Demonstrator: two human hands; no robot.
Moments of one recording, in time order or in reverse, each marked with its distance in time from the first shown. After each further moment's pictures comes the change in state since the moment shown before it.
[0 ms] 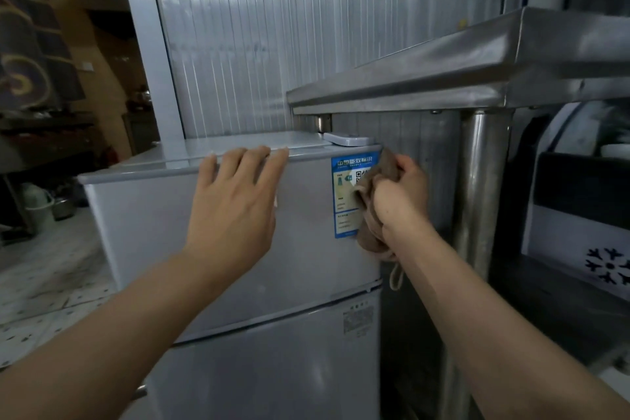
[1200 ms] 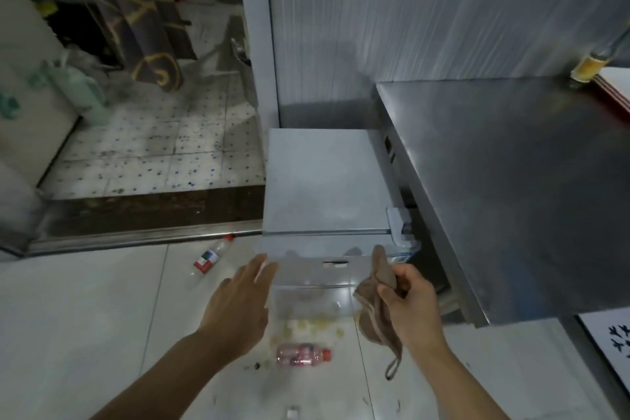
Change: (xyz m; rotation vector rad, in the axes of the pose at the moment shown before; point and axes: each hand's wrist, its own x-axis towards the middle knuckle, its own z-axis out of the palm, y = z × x) left_hand 0.044 -0.140 -0.212 -0.481 -1.060 -0.330; right_hand -0.068 -0.247 0.070 -0.736 -0.510 0.533
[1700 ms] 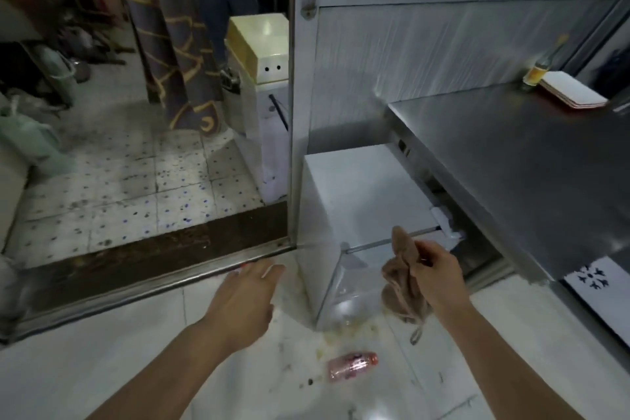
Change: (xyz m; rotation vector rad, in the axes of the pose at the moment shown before) left_hand -0.004 -0.213 -0.106 0.099 -0.091 0.324; right_hand -0.037 -0.117 0.143 0.020 0.312 0.067
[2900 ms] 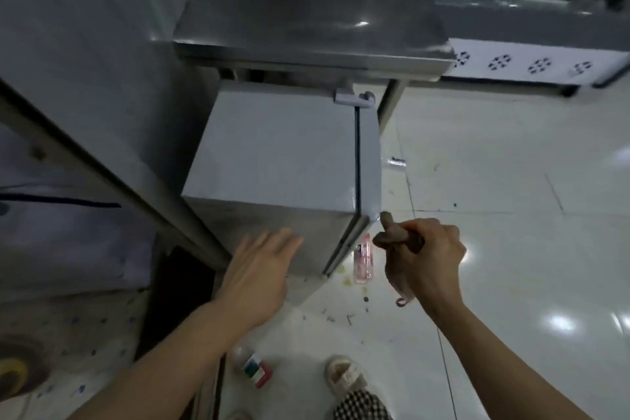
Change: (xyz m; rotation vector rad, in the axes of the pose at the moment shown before) left_hand 0.292 -0.130 -0.018 0.252 -0.228 1.181; right_hand 0.006 -0.033 0.244 -0.332 1.089 0.550
